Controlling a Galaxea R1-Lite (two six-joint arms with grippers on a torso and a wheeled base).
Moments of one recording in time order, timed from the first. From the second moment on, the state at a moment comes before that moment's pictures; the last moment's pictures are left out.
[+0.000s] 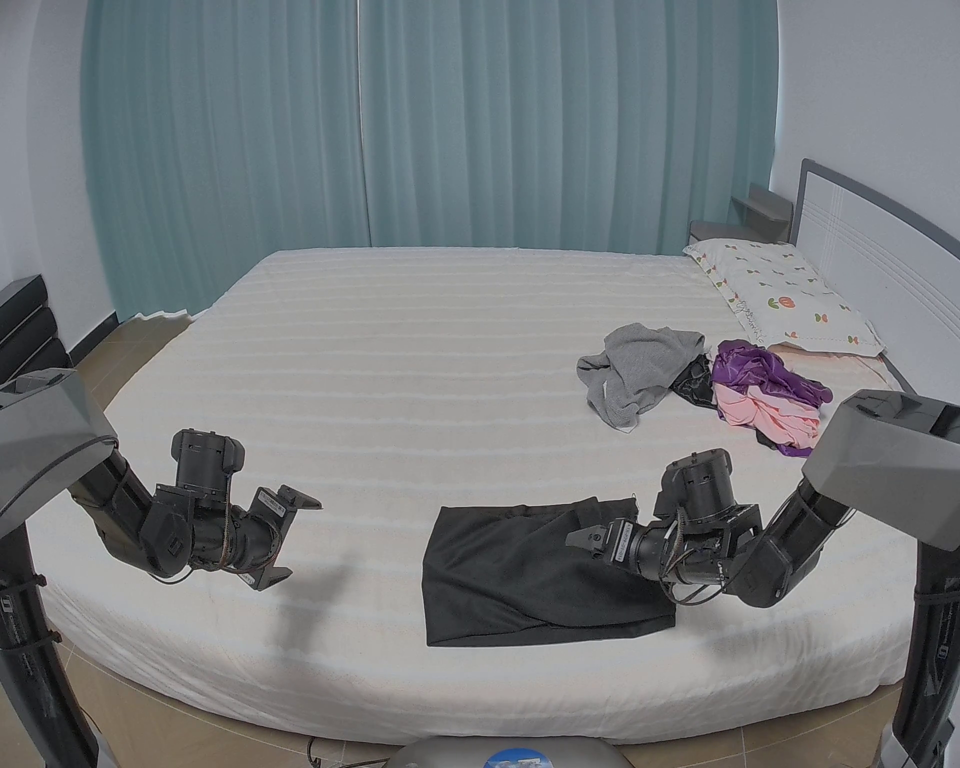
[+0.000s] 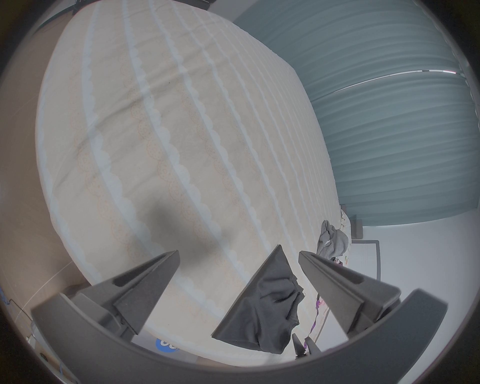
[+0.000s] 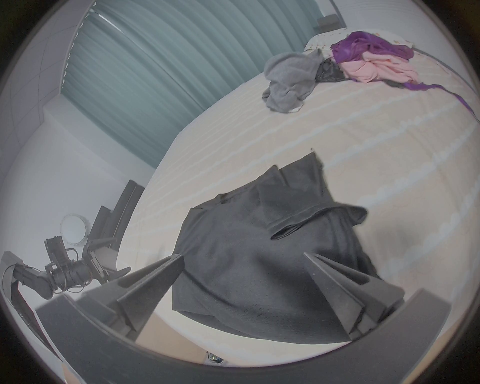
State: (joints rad) left arm -0.11 2.10 -0.76 -0.56 -0.21 -1.17; right arm 0.44 2.26 -0.84 -0.74 0.10 0.68
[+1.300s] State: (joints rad) left arm -0.11 2.10 -0.76 -0.56 -0.21 -1.17; right arm 0.30 2.49 -1.26 -0.64 0.02 0.63
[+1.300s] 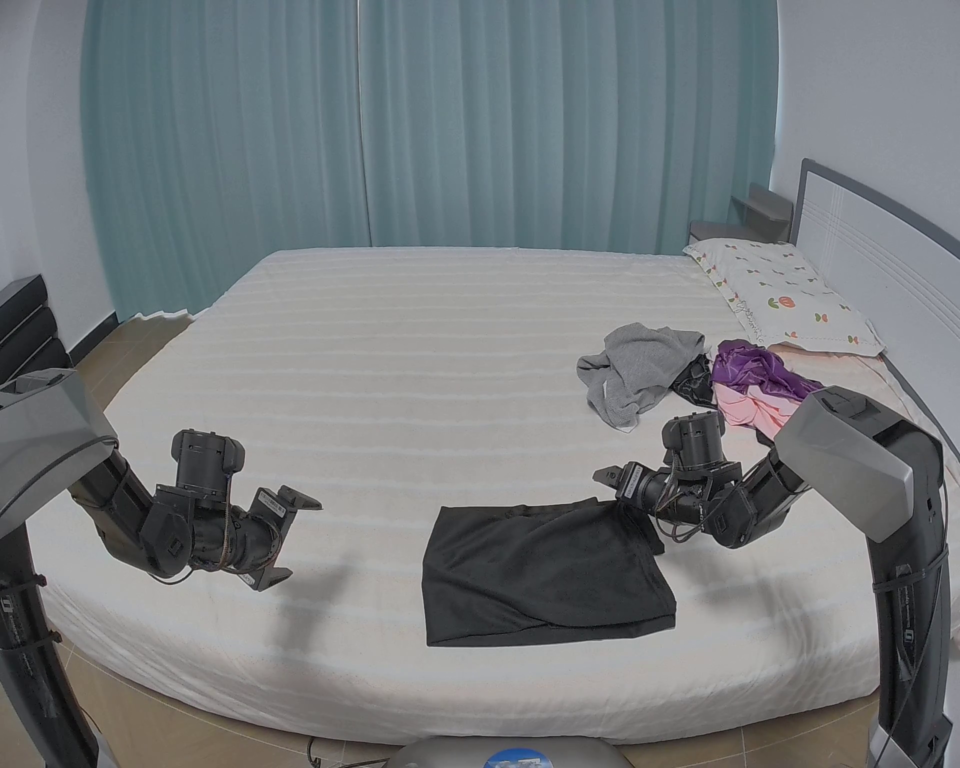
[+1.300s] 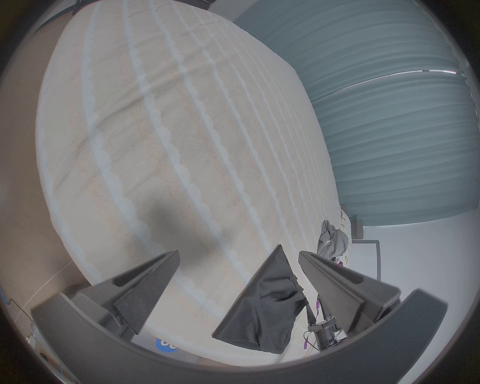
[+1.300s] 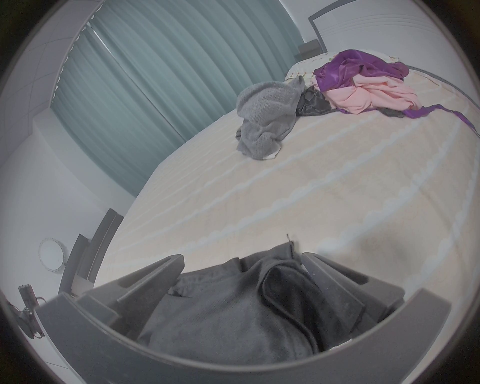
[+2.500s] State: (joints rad) left arm -0.30 2.17 -0.90 -0.55 -0.03 -1.09; right arm 0.25 2.42 -1.17 -0.62 -0.02 0.60
